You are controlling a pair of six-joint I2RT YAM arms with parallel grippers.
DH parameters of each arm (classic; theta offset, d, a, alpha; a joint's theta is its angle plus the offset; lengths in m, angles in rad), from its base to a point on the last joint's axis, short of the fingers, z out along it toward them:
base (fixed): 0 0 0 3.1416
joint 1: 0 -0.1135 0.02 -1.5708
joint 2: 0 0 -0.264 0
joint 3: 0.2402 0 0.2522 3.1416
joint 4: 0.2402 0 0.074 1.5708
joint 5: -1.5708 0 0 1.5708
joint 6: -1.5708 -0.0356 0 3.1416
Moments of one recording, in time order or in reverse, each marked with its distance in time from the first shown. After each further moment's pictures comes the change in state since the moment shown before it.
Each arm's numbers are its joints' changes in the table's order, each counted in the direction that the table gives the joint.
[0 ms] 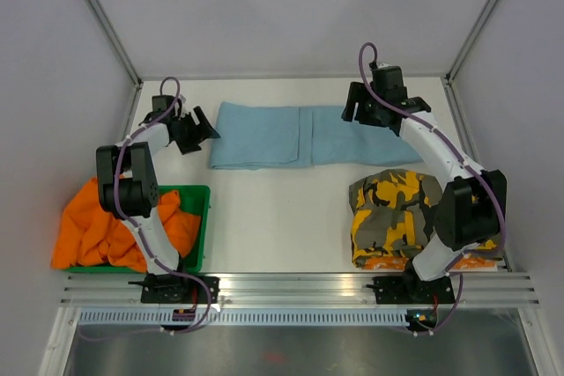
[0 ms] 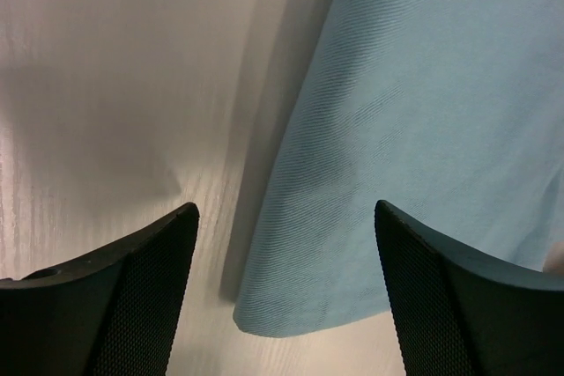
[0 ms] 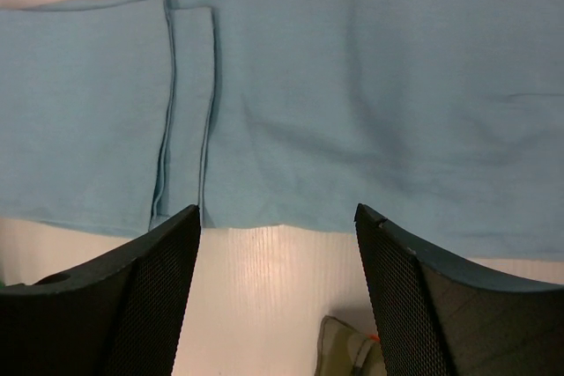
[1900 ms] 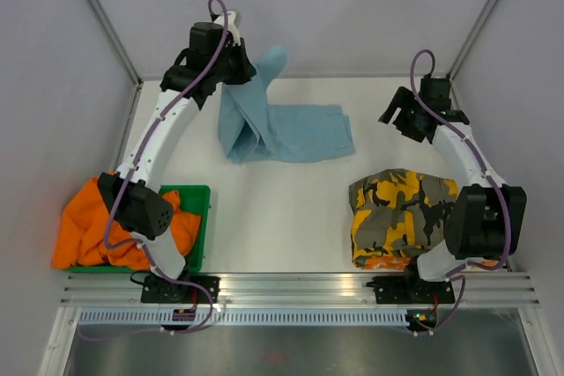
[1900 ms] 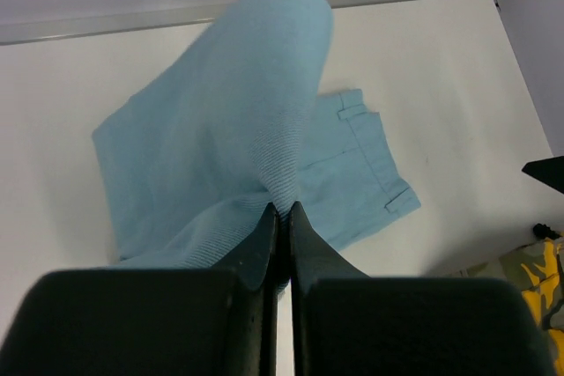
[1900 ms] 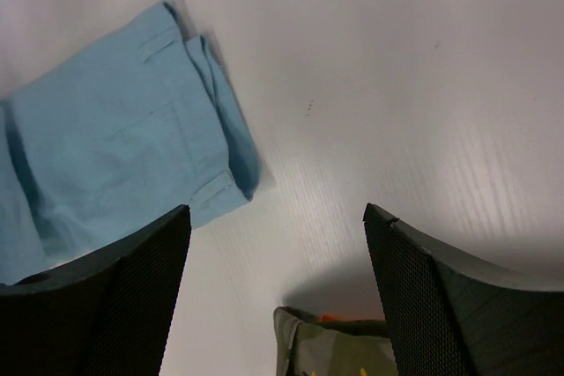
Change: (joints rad) left arm 0.419 0.166 0.668 0.345 0.255 -0.123; right arm 0.262 0.106 -0.164 -0.006 0.072 -0.126
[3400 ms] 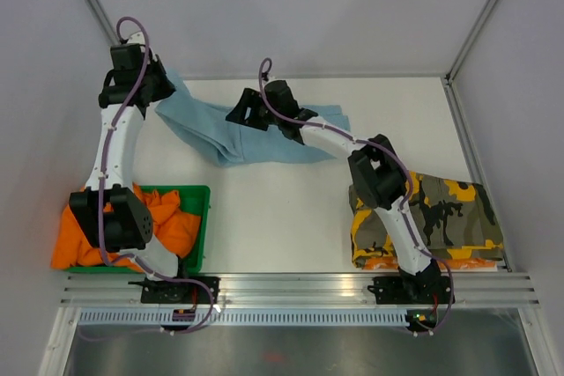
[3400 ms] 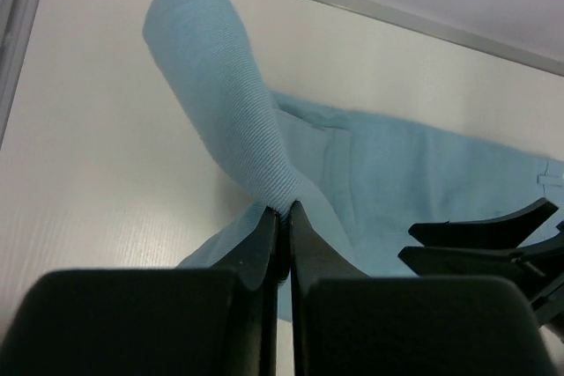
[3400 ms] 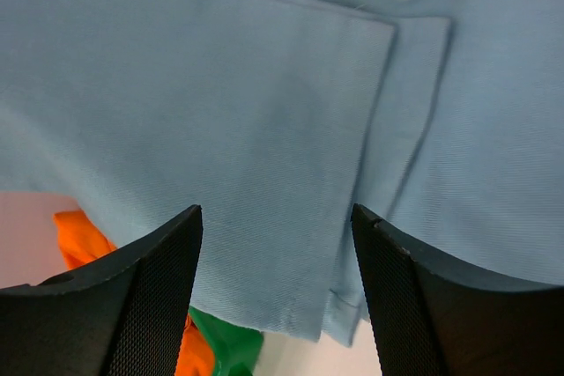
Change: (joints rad) left arm -0.393 0.115 -0.267 -0.050 0.056 -0.032; right arm -0.671 -0.750 0.626 -0.515 0.144 -0.315
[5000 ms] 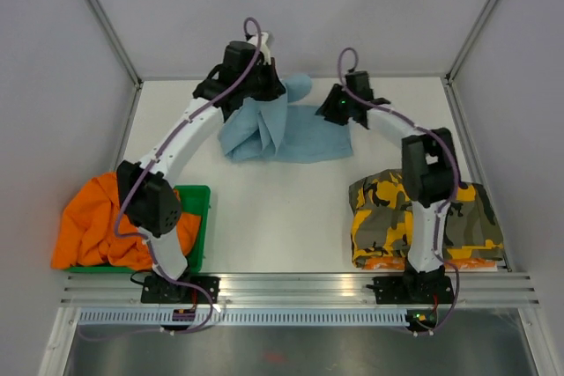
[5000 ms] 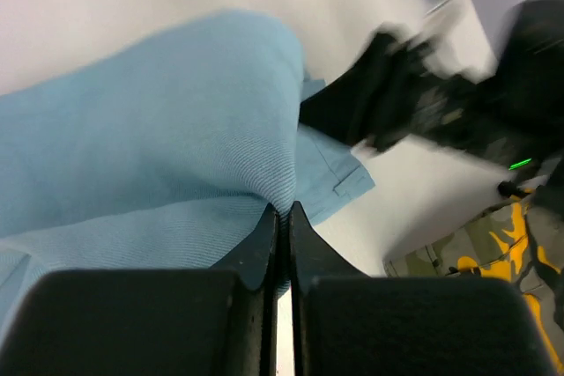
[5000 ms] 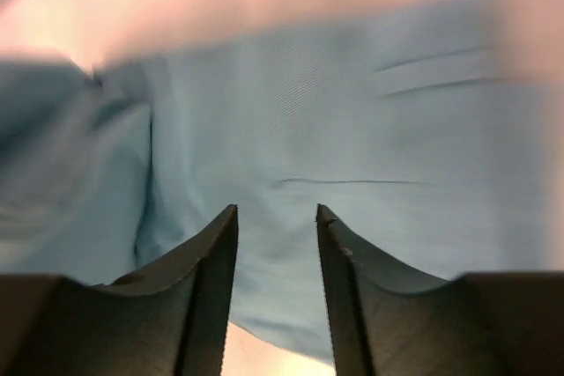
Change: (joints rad) left arm 0.517 -0.160 0.117 -0.121 -0.108 0.103; right arm 0.320 0.190 -0.296 0.212 -0.061 0.108
